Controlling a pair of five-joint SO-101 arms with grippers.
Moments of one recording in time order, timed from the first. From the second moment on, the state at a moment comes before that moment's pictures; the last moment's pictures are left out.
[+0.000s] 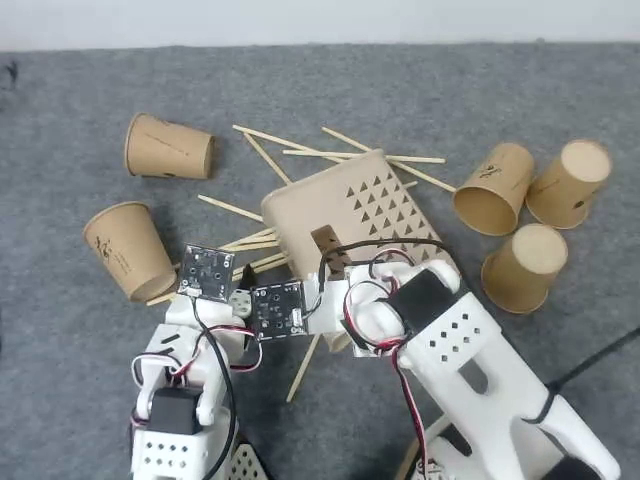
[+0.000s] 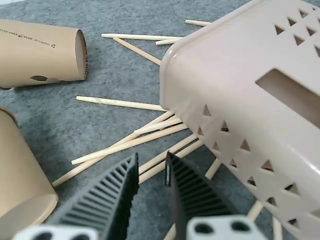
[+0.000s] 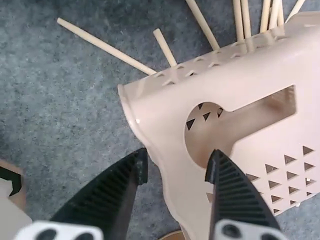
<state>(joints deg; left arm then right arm) 1.1 -103.3 97.3 51.7 1.6 -41.7 -37.4 37.0 81.2 58.4</state>
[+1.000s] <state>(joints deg) 1.1 -103.3 97.3 51.7 1.6 -36.0 -37.3 48.3 62.6 59.7</state>
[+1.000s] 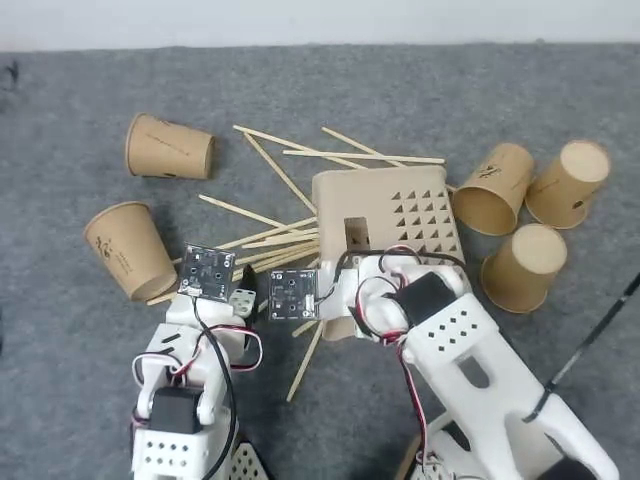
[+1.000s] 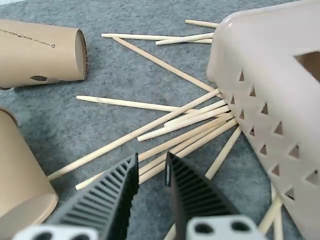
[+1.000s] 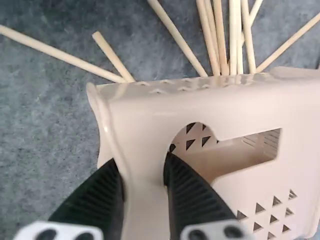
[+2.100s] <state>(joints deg) 1.4 -103.3 97.3 51.7 1.6 -19.6 -23.1 -23.0 100.1 8.1</state>
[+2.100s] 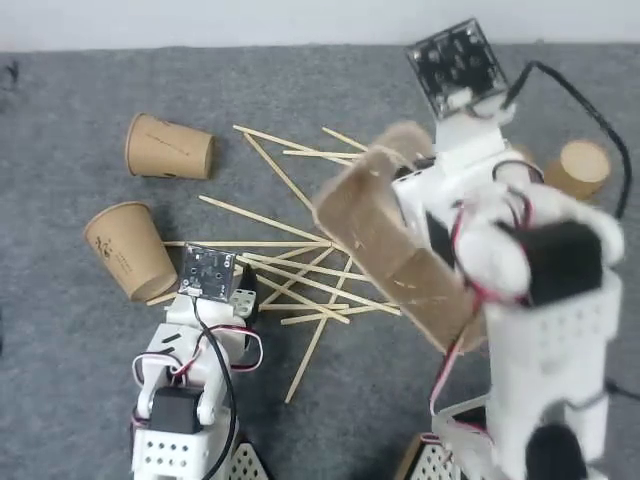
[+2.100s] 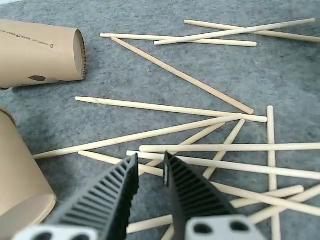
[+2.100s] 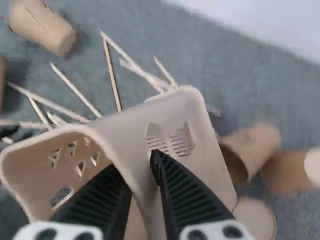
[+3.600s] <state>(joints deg) 1.4 -103.3 97.3 51.7 1.6 -0.2 7.6 -23.5 83.4 15.9</state>
